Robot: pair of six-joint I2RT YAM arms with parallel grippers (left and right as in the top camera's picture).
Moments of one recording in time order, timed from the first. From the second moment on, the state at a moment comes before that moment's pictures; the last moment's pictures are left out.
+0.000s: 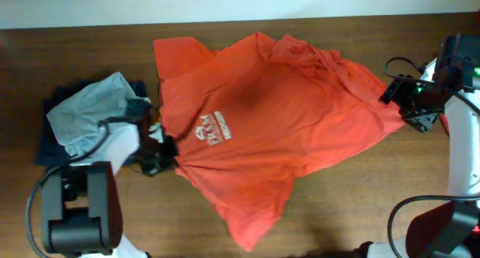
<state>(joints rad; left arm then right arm) 0.03 1.81 1.02 -0.80 0.33 -0.38 -0.33 1.64 1.57 -1.22 -0.19 0.38</state>
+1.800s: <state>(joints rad) -0.27 1.68 0.98 -1.06 0.20 -0.31 -0.20 1.73 1.14 -0.82 -0.33 0.18</state>
